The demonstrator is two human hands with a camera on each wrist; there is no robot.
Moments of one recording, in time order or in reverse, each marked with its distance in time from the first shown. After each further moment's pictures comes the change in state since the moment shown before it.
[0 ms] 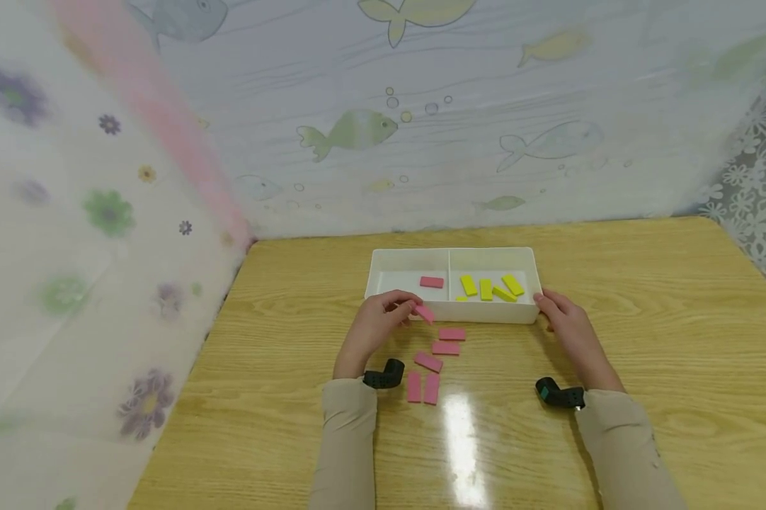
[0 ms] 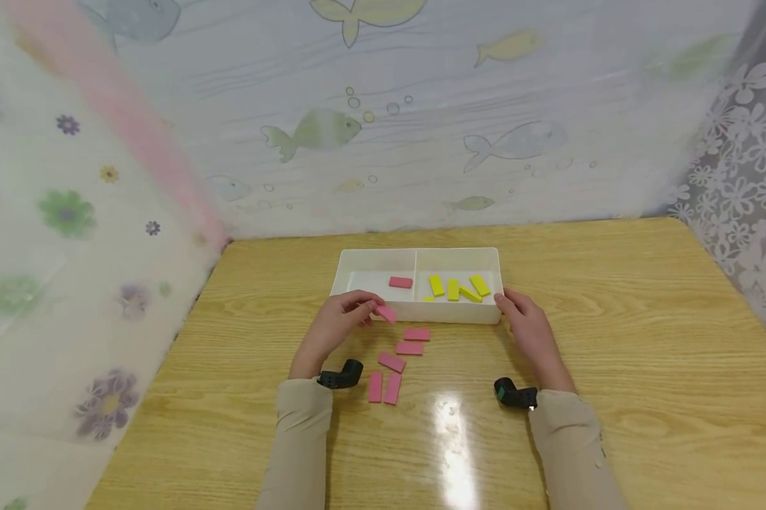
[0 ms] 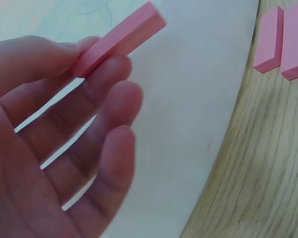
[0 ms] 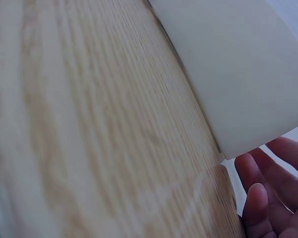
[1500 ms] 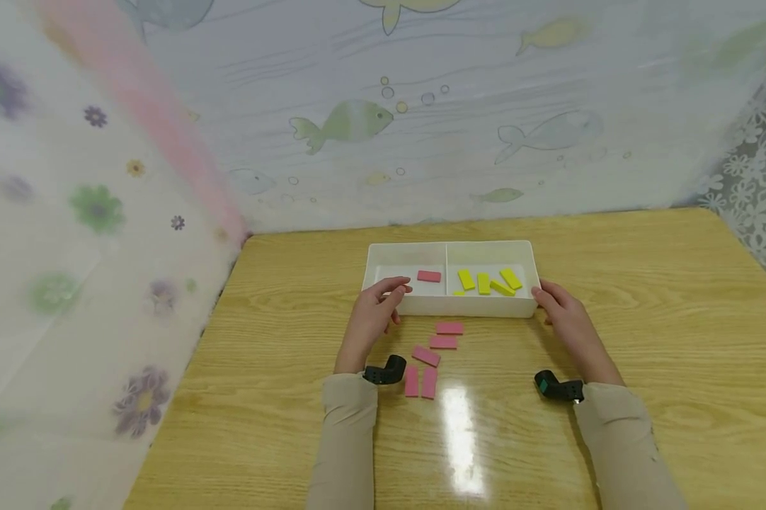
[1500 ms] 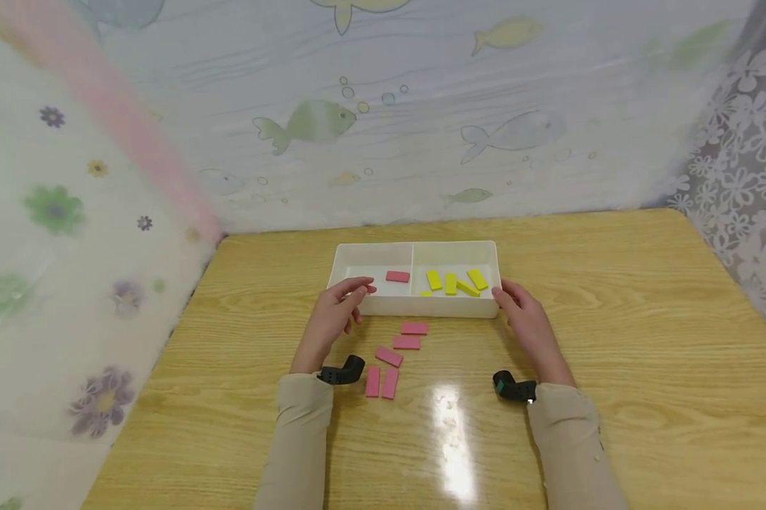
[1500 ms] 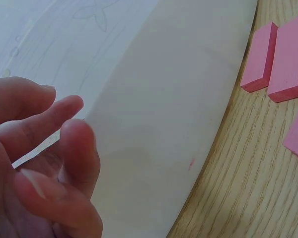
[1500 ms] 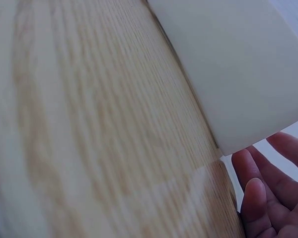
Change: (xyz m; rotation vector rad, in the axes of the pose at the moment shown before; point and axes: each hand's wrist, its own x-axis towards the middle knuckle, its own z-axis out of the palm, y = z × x) left_hand 0.005 -0.005 0.004 -0.103 0.093 -0.072; right_hand 0.001 0.000 -0.001 -0.007 -0.013 -0.056
